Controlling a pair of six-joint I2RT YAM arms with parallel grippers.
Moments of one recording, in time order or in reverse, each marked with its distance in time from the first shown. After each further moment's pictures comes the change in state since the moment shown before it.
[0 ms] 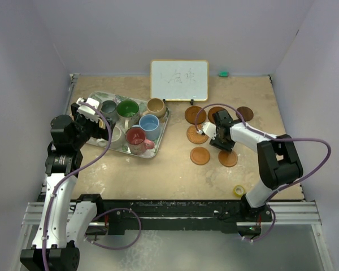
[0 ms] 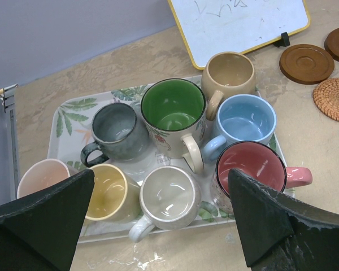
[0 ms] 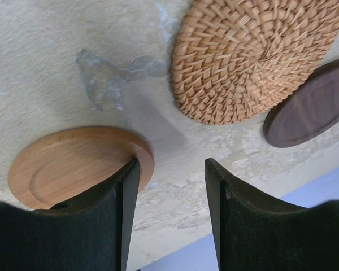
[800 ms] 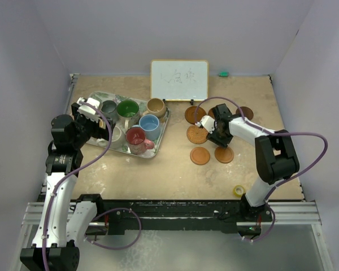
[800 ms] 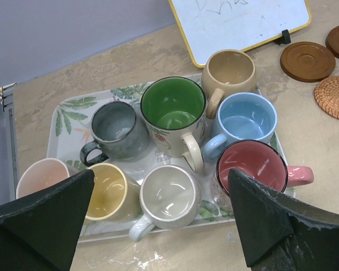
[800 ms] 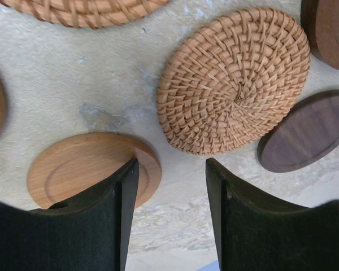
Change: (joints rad) left arm 0.000 0.008 -0.002 0.000 0.000 0.007; right arm -0.010 0.071 0.101 -0.014 -0.090 0.075
